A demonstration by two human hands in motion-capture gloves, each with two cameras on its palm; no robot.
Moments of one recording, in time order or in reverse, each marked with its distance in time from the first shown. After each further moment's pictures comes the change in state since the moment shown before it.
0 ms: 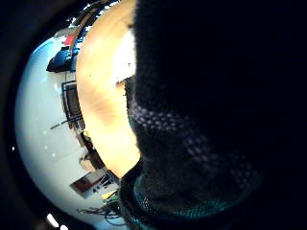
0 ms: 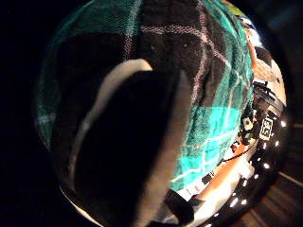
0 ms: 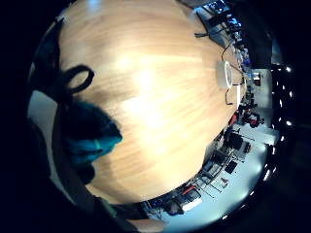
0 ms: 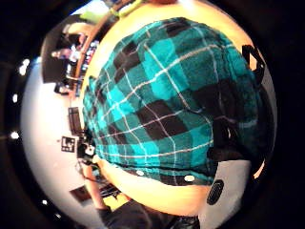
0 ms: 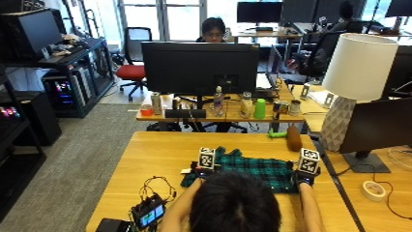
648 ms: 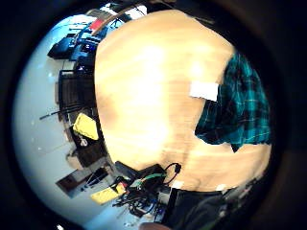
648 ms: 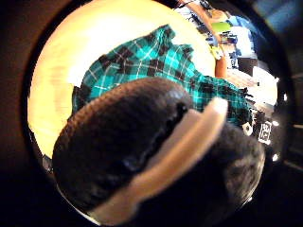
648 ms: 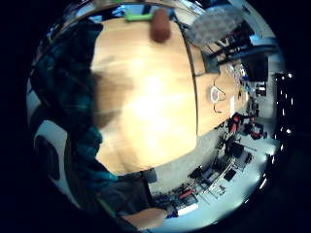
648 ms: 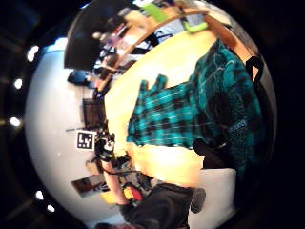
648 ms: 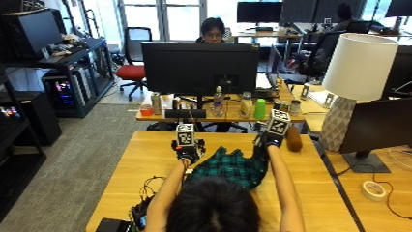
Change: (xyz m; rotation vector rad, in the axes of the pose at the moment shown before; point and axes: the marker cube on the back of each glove) left arm -0.083 0.037 -0.112 0.135 0.178 -0.153; right arm -0.145 -0.013 -0.144 0.071 -0.064 -0.123
